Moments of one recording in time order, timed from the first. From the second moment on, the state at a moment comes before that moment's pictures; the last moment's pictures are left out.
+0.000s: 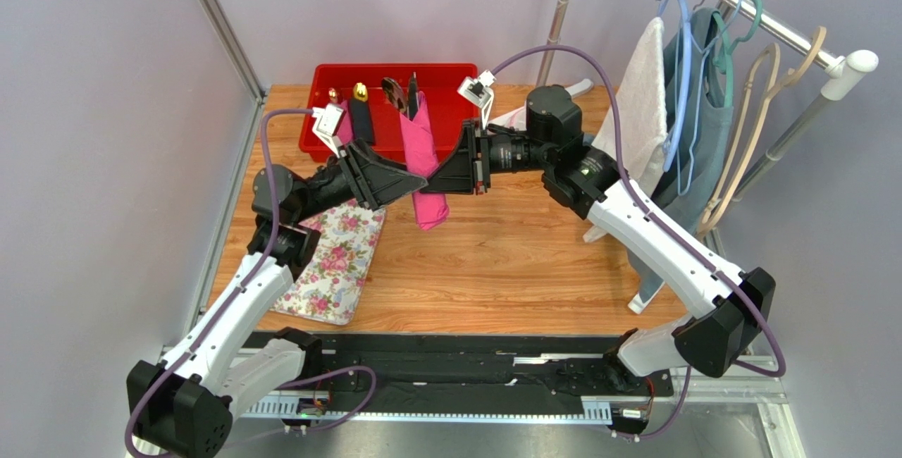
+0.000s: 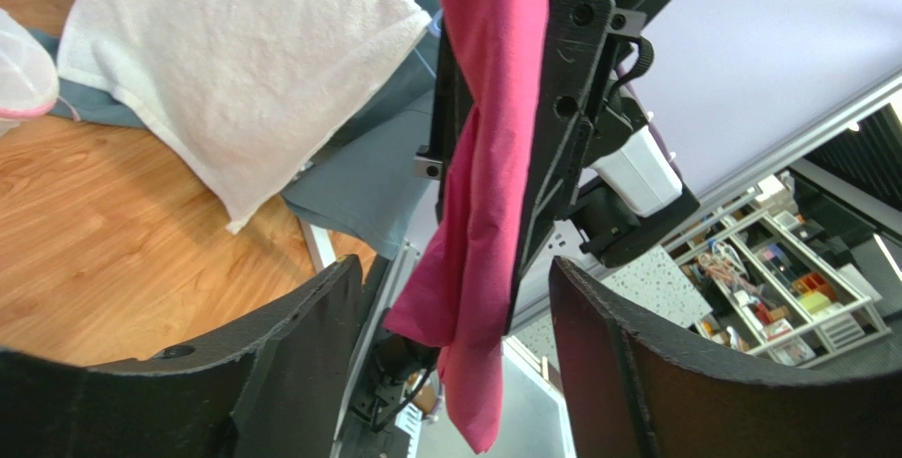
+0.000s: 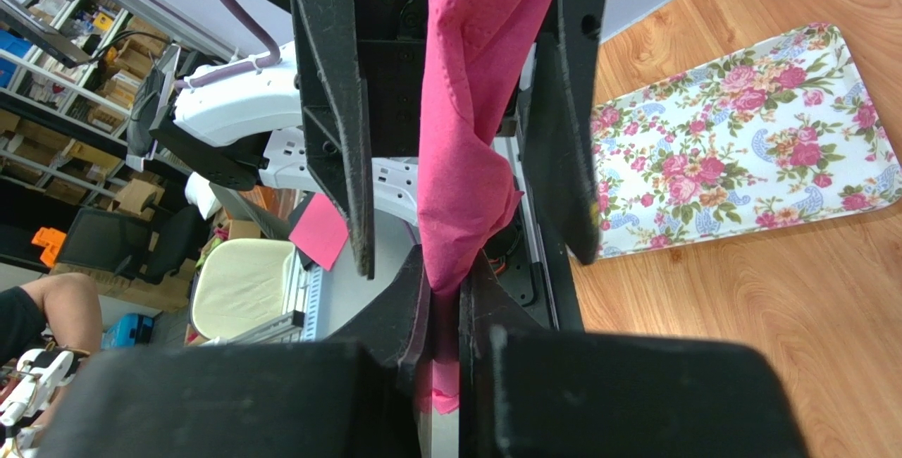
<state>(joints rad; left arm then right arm) -0.34 0.95 0.77 0.54 0.83 -1.12 0.70 1.41 1.45 -0.16 -0.88 0.59</state>
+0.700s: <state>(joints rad) -0.35 0.99 0.79 0.58 0.82 -1.16 0.69 1.43 1.41 -0.11 -0.89 0.62</state>
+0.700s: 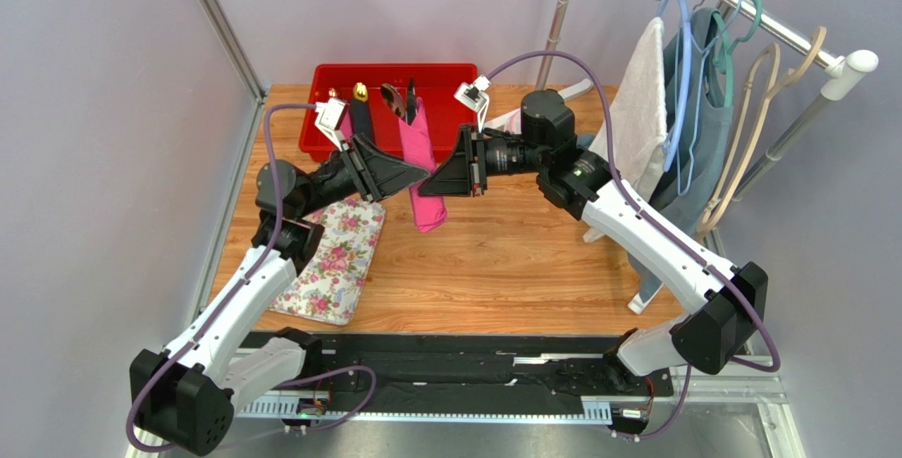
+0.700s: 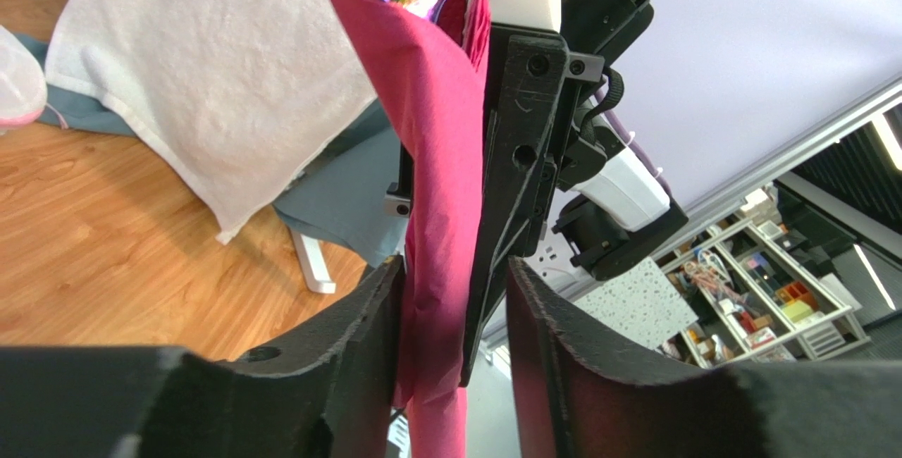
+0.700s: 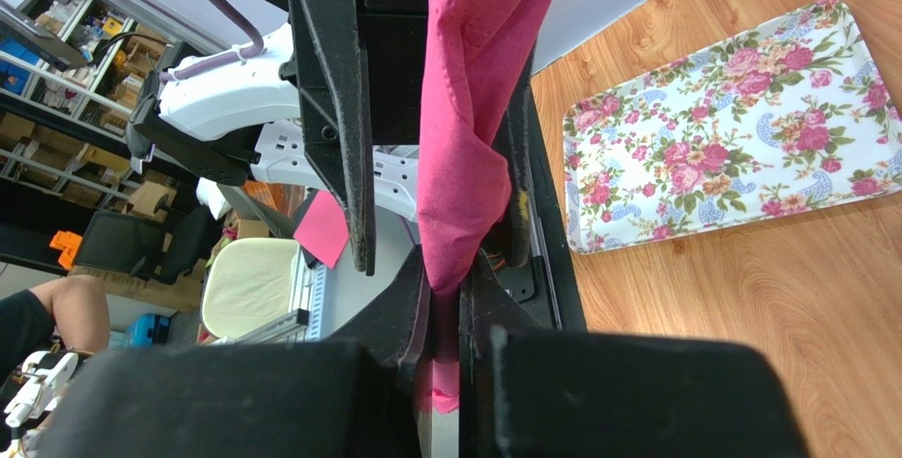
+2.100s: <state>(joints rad) -0.11 1.90 1.73 -0.30 0.70 -0.40 0.51 1.46 1.53 -0.41 -0.81 0.46</state>
